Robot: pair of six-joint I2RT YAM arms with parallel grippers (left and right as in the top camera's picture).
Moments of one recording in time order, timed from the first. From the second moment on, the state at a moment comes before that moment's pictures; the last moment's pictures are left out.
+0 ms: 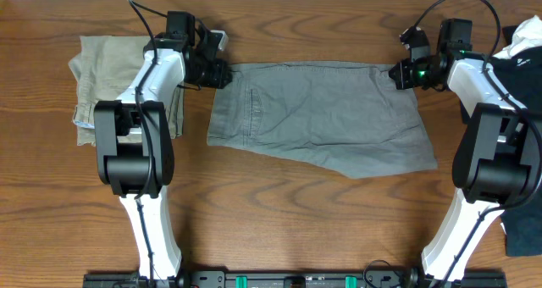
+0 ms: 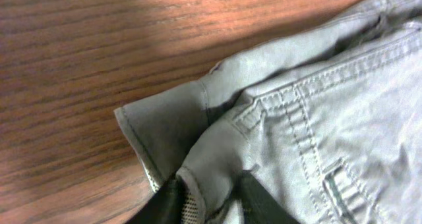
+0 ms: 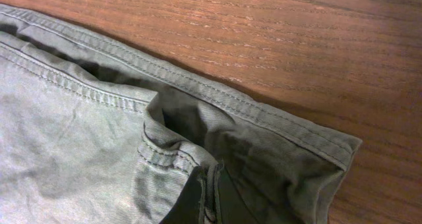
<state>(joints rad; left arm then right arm) -0.05 2.22 1.67 -0.67 0.42 0.14 -0.14 2.16 1.54 -0.51 -0.45 -0.27</state>
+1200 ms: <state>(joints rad) -0.04 1.90 1.66 -0.96 0.44 0.14 -0.14 1.77 1.54 -0.89 -0.46 -0.27</state>
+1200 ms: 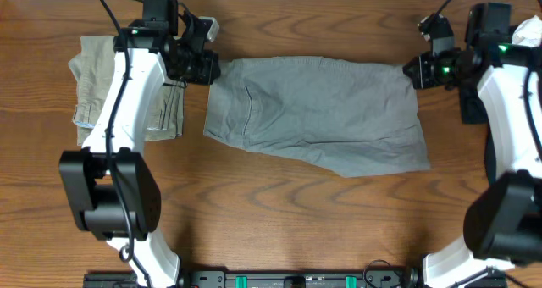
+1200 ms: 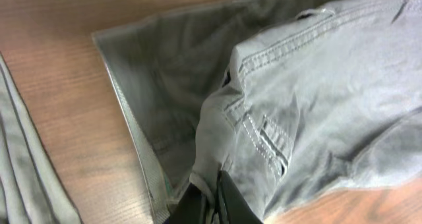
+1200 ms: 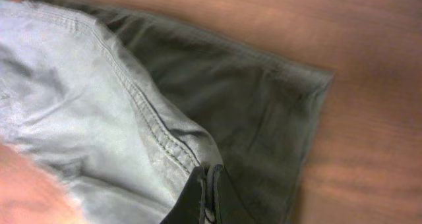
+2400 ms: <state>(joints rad) -0.04 1.80 1.19 -1.10 0.38 -0.06 -0.06 1.72 1.02 -0.93 -0.26 0.20</state>
